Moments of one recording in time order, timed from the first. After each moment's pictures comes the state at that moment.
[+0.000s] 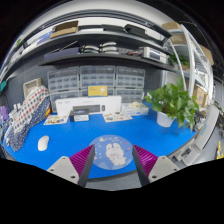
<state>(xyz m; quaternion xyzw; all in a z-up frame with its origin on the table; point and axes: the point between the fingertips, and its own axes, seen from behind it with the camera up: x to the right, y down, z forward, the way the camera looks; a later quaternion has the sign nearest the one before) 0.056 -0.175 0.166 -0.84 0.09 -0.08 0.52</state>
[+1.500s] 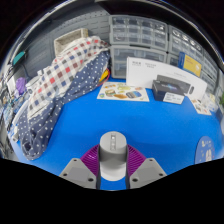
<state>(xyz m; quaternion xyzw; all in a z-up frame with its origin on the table) -0.299 0.028 -0.009 -0.92 -0.07 0.04 0.37</state>
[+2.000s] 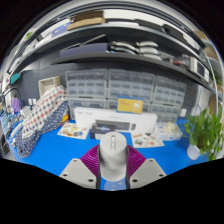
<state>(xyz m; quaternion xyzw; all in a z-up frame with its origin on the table) -0.019 0.015 0.204 -0.85 -0.04 -0.01 0.52</state>
